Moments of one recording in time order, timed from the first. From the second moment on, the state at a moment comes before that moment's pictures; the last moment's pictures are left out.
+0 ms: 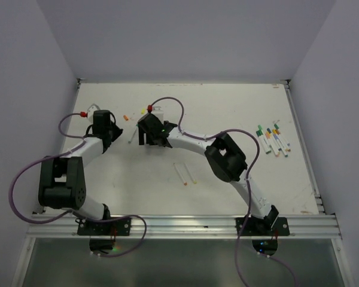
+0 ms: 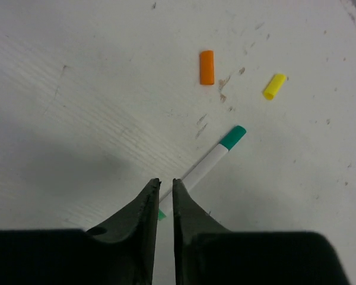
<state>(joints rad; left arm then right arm) -0.02 1.49 0.79 0.00 -0.17 -0.76 0.92 2.38 1.92 -0.39 0.35 0.69</state>
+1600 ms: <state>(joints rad) -0.06 1.27 0.72 0.03 -0.23 -0.86 0.77 2.50 2.15 -0.46 -0.05 0.14</state>
